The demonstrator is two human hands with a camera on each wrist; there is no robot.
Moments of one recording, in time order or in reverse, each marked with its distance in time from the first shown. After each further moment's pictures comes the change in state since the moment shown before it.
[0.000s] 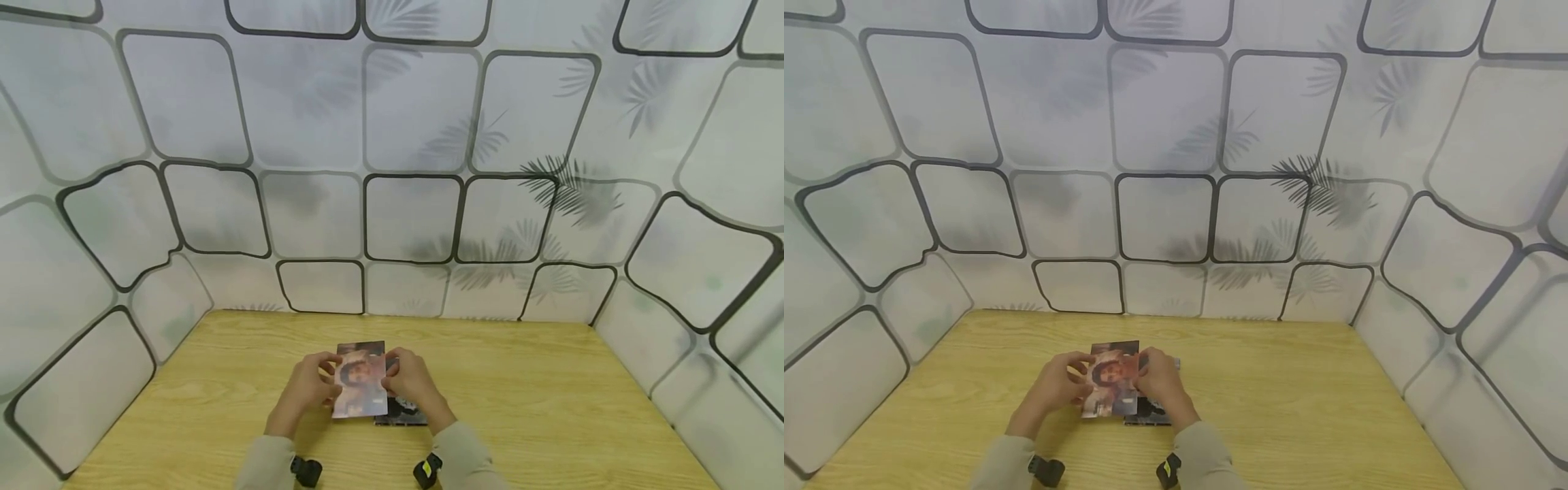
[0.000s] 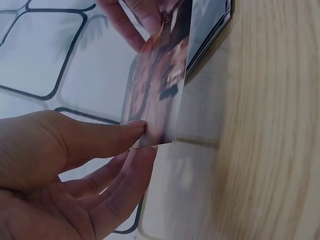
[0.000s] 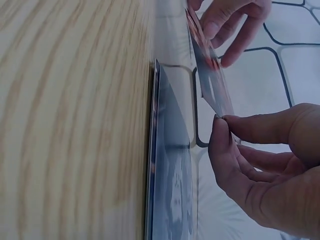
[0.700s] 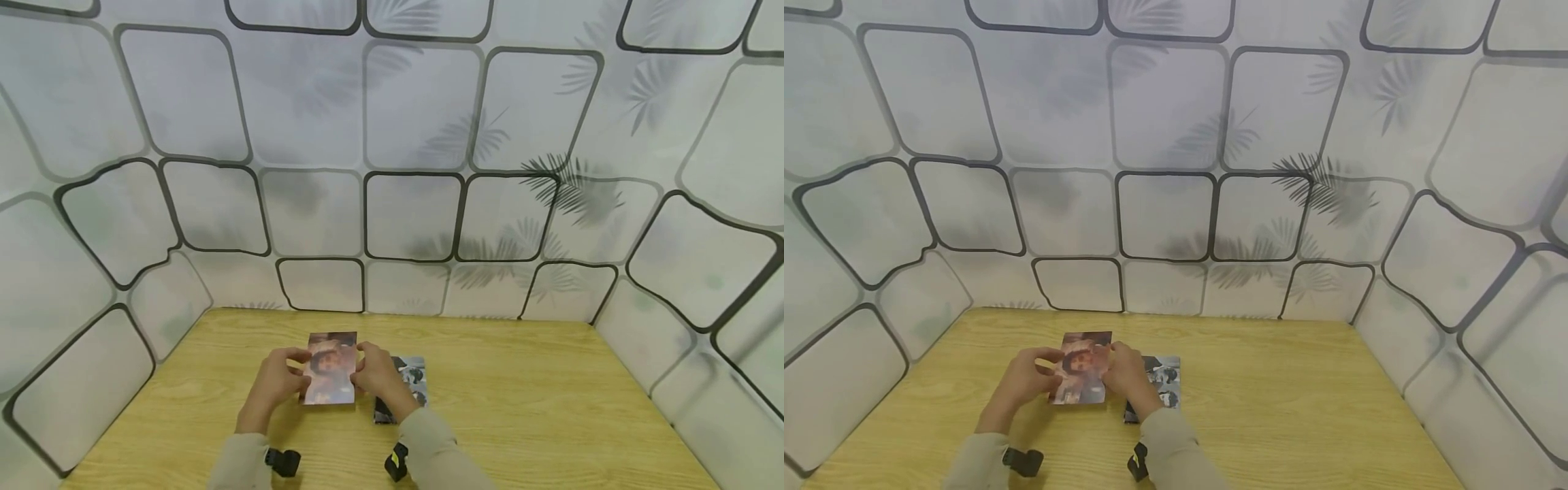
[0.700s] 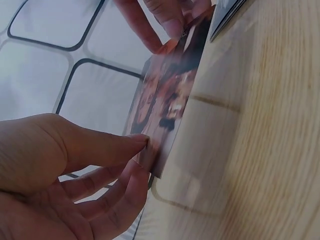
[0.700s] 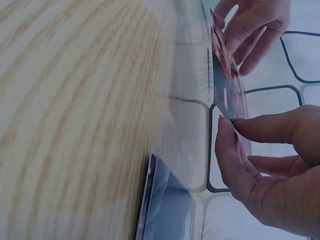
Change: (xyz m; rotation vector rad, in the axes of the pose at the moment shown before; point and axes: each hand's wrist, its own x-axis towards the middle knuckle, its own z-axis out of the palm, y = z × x) left_hand -0.003 -0.014 -0.045 0.102 0.089 -0.038; right_hand 0.021 -0.035 0.044 -0.097 -0.020 0.011
